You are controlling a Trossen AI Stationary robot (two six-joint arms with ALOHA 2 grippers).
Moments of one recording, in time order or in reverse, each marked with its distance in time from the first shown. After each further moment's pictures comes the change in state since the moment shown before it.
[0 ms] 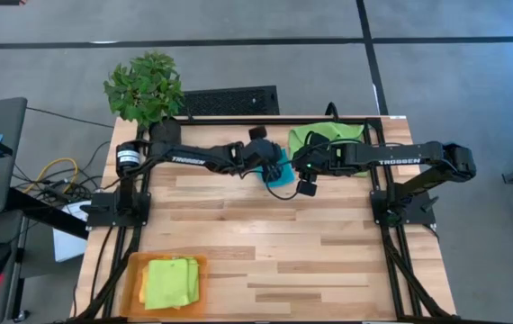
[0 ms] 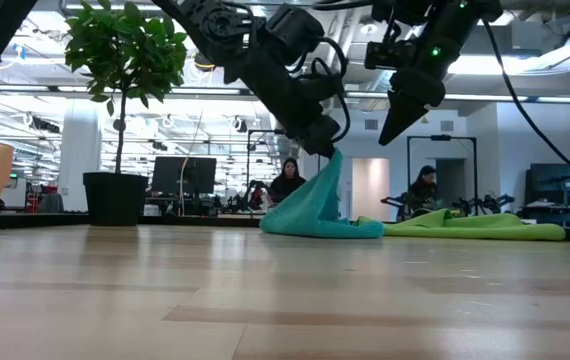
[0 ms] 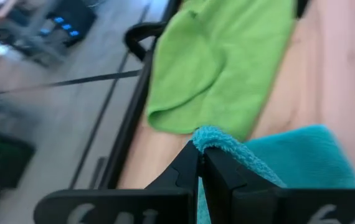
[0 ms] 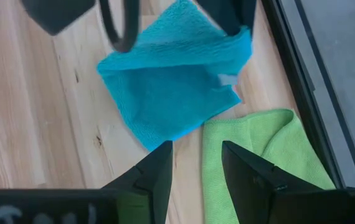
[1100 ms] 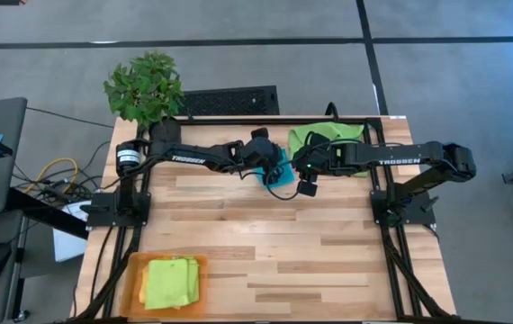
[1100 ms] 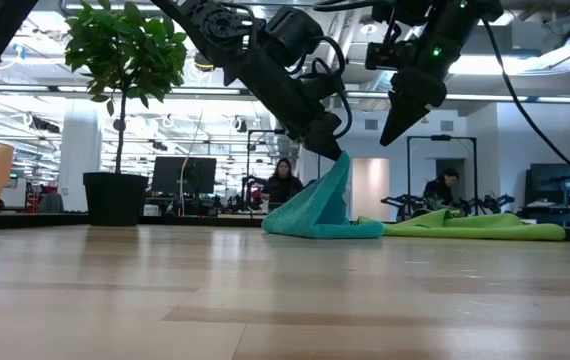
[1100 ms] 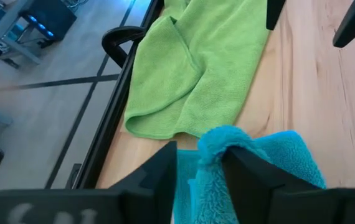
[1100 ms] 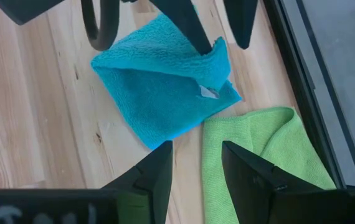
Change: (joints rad) left arm 0.007 0.000 0.000 -0.005 0.098 -0.038; right arm 0.000 0.000 0.000 -0.008 0.000 0.000
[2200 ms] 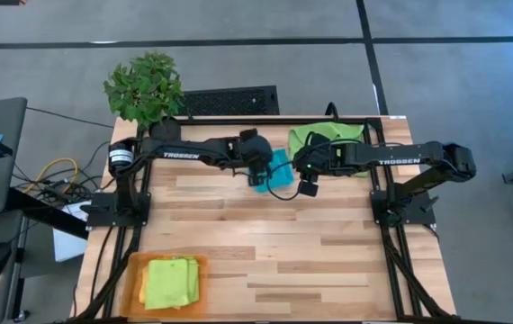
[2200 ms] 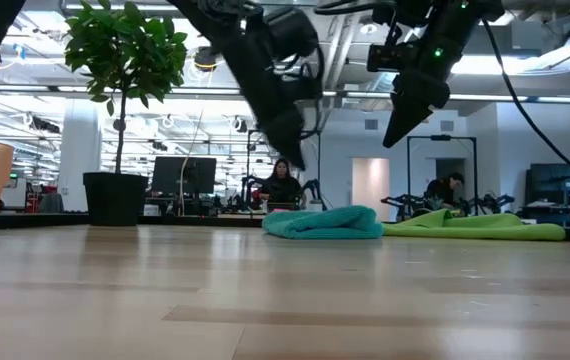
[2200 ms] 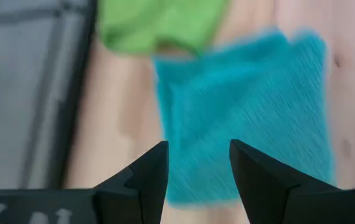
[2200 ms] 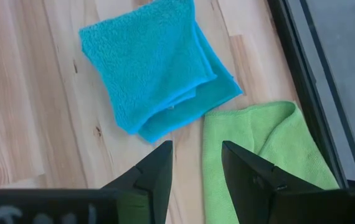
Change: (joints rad) left arm 0.013 -0.064 0.064 -0.459 0.008 -0.057; right arm 0.000 0.000 0.000 -0.022 0.000 0.007
